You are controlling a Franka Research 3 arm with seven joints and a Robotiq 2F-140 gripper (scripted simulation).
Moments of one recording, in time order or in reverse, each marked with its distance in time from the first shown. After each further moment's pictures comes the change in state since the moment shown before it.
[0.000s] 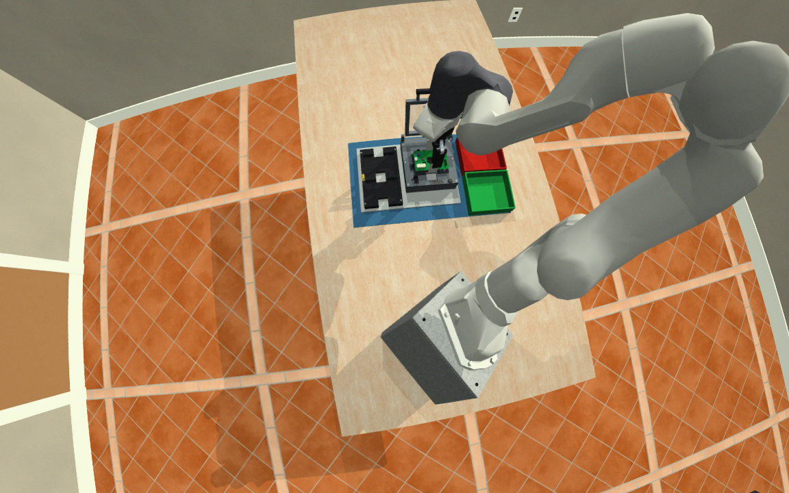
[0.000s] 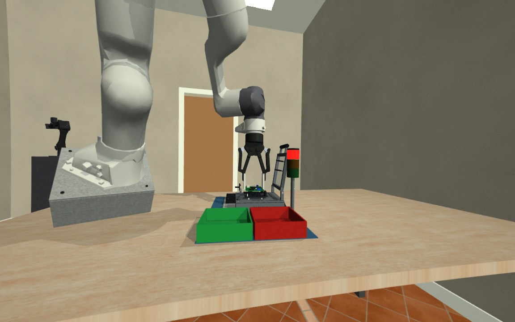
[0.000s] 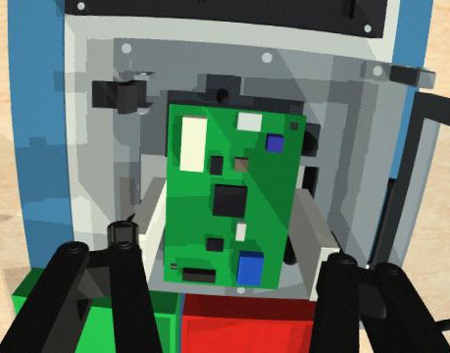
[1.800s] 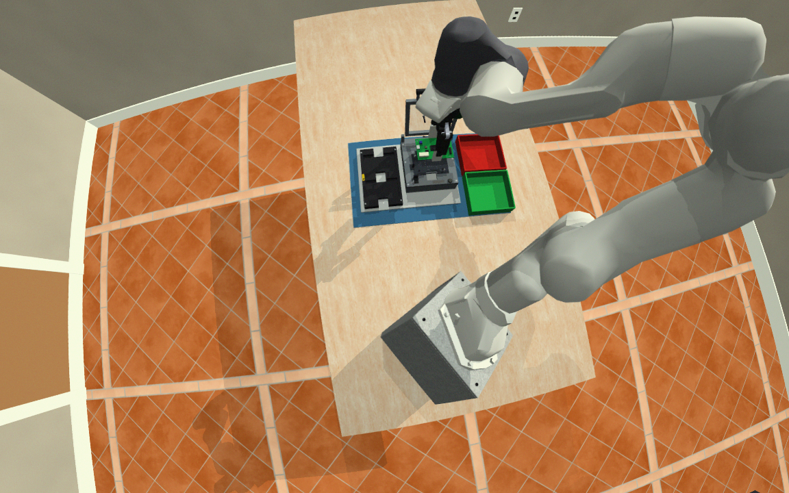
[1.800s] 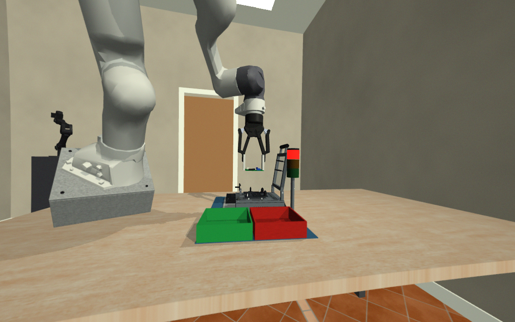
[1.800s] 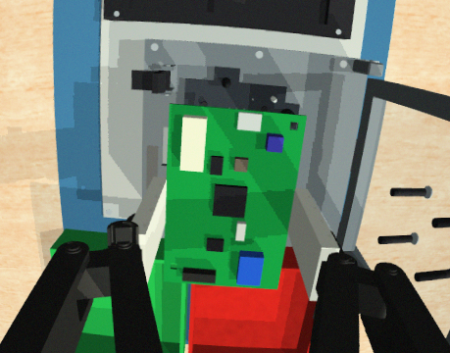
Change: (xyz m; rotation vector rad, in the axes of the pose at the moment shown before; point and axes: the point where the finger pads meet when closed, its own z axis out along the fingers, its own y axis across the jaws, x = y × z) arm 0.000 -0.002 -0.079 0.003 -0.002 -0.002
